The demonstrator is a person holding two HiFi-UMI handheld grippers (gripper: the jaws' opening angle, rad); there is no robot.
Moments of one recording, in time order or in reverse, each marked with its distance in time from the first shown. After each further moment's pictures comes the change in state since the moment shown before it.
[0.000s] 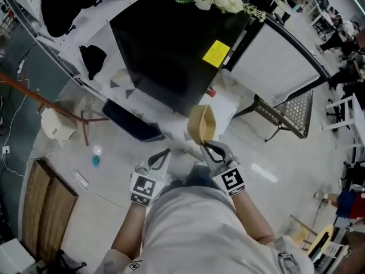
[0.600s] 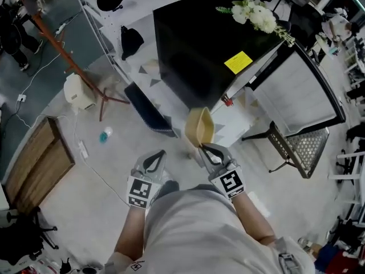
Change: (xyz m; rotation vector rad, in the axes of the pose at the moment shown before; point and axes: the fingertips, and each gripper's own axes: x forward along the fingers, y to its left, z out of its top) left arm -0.047 -0.018 -0.006 -0.114 -0.021 0.386; right arm -0.004 0.018 0.015 -0.101 -0.078 0.328
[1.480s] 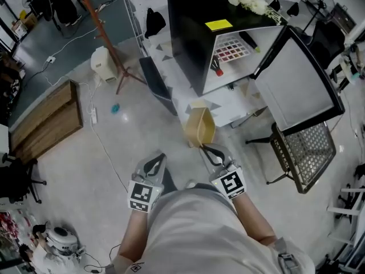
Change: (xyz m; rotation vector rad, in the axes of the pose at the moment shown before) left arm -0.077 -0.211 -0.038 -0.063 0.006 0.285; right arm -0.180 0.046 -0.051 -0.075 -0.114 0.232
